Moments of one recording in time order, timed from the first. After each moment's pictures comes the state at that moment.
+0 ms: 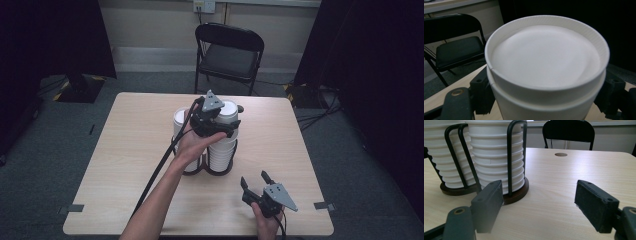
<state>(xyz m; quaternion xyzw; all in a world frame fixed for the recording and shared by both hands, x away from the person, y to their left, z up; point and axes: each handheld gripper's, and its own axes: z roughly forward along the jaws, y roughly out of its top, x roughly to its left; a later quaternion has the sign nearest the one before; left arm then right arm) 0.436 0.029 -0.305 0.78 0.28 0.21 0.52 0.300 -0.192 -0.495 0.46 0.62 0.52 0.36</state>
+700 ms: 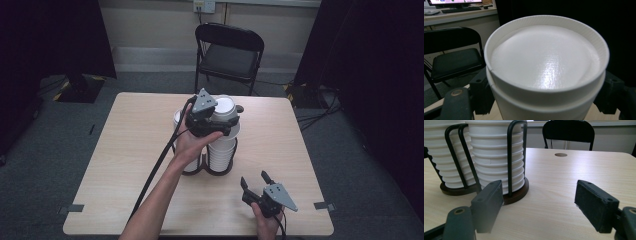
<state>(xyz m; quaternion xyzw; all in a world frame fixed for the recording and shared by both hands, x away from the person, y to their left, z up) 0.428 0.041 -0.298 0.74 0.27 0.21 0.57 0.300 -0.192 -0.495 0.46 0.62 0.52 0.36</state>
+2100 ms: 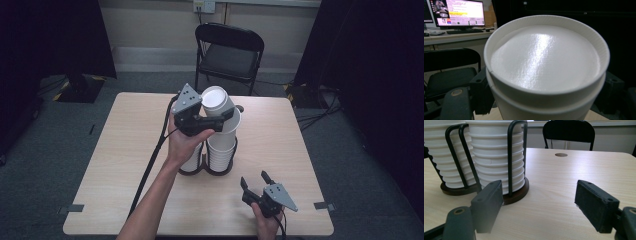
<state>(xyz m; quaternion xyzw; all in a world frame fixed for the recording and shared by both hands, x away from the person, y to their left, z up) 0.407 0.065 -0.275 0.68 0.27 0.22 0.65 0.300 -0.192 -0.495 0.46 0.62 0.52 0.36</state>
